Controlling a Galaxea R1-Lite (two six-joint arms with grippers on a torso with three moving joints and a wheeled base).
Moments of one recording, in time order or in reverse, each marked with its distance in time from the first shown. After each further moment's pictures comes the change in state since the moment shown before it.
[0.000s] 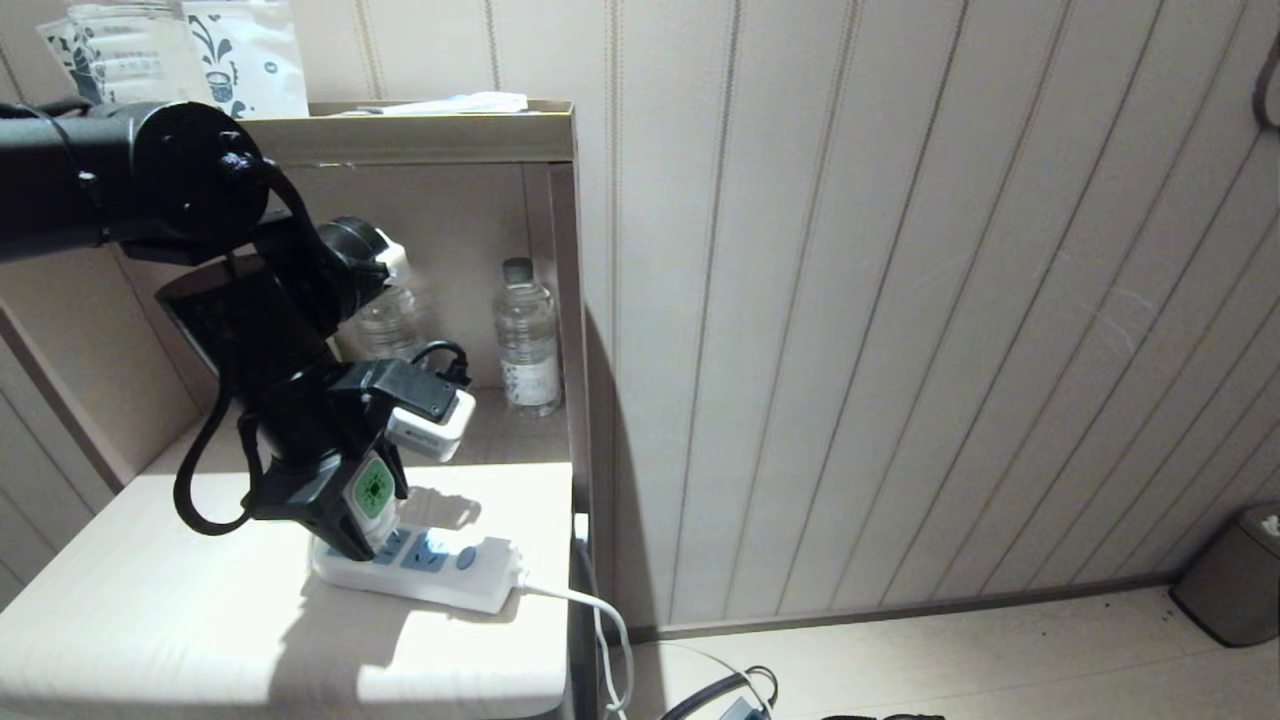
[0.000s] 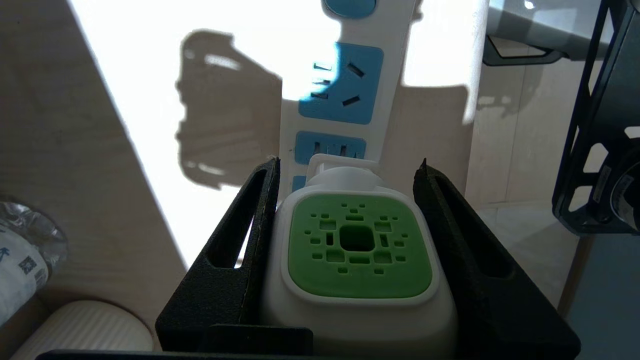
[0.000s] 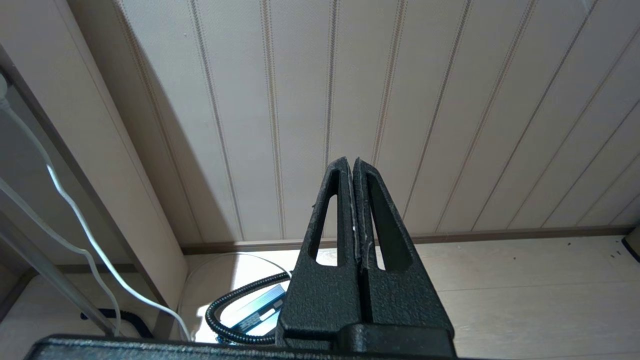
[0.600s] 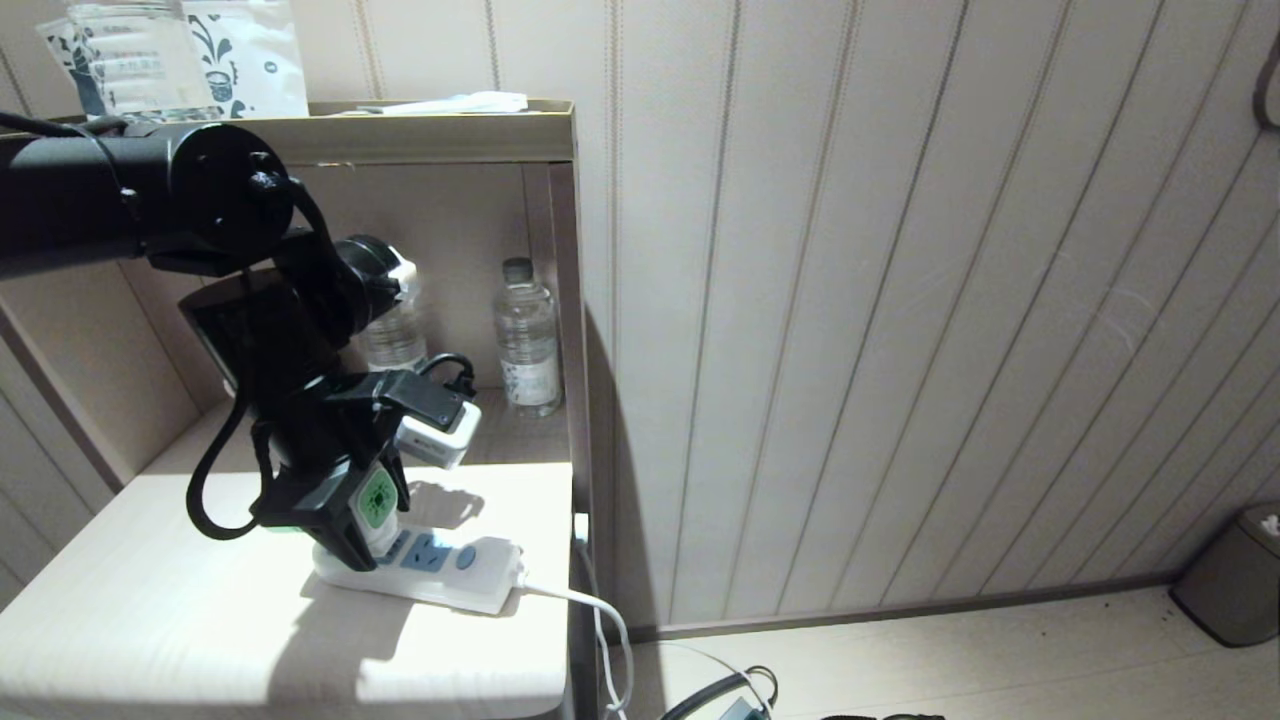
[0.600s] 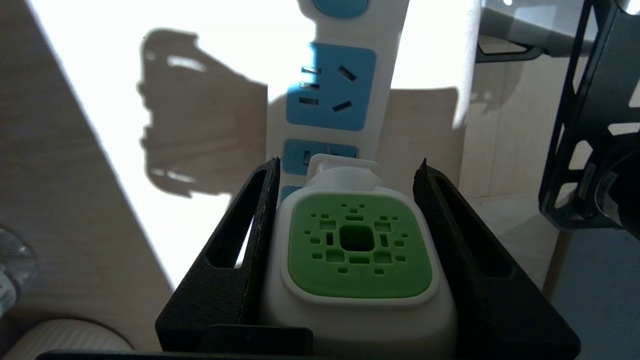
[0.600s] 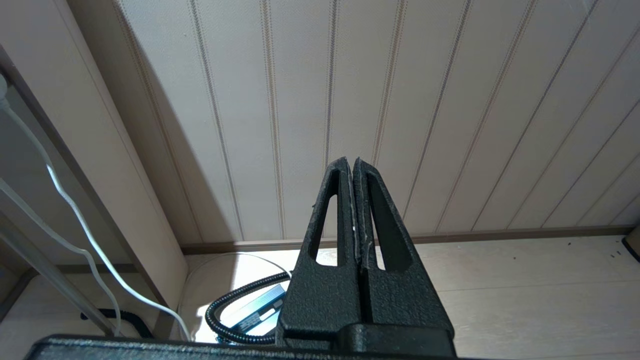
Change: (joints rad) left arm 0.001 0.032 -0.003 0.025 -0.003 -0.003; right arm 0.000 0.000 0.000 0.000 0.000 0.000
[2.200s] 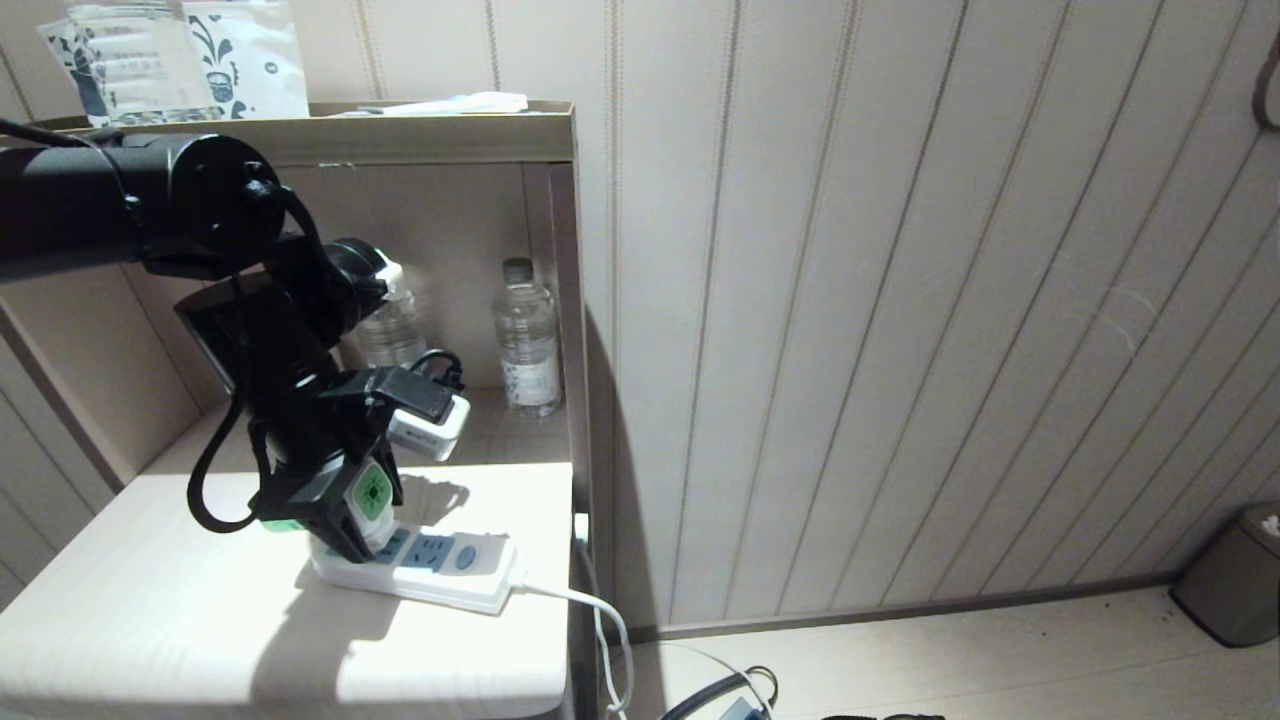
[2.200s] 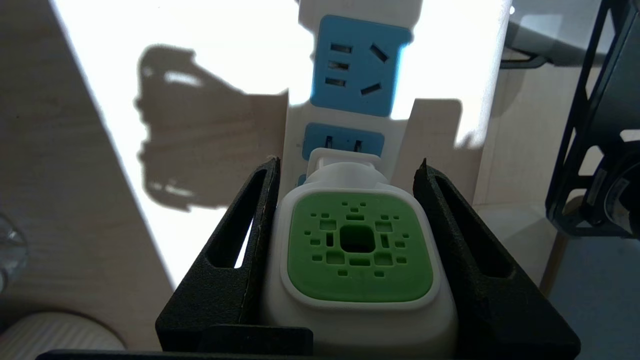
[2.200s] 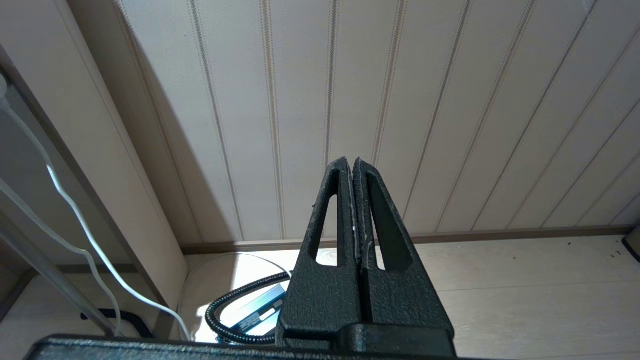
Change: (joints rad) left arm 0.048 0.018 0.001 -0.026 -0.015 0.008; right arm 0.000 0.000 0.000 0.000 0.000 0.000
